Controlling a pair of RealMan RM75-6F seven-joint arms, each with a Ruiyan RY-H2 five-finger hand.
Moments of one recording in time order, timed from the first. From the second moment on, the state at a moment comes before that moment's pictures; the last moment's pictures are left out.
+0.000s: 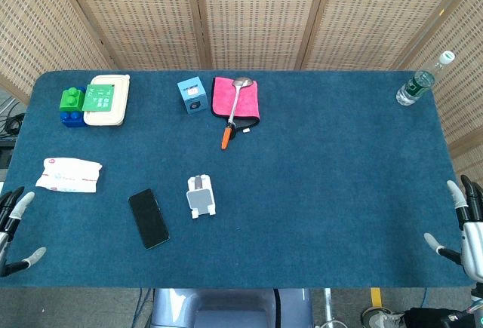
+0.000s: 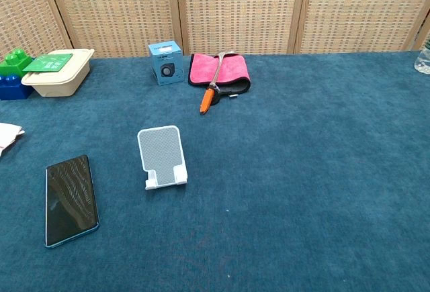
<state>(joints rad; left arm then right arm) -0.02 -1.05 0.08 -1.59 1.65 1.64 -0.02 0.00 -1.10 0.10 -1.60 -1.53 1.64 -0.05</state>
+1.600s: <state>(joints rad) -0.66 -1.33 0.10 -1.25 1.84 0.89 -0.15 0.03 -1.11 0.13 -1.58 -1.43 1.54 -0.06</state>
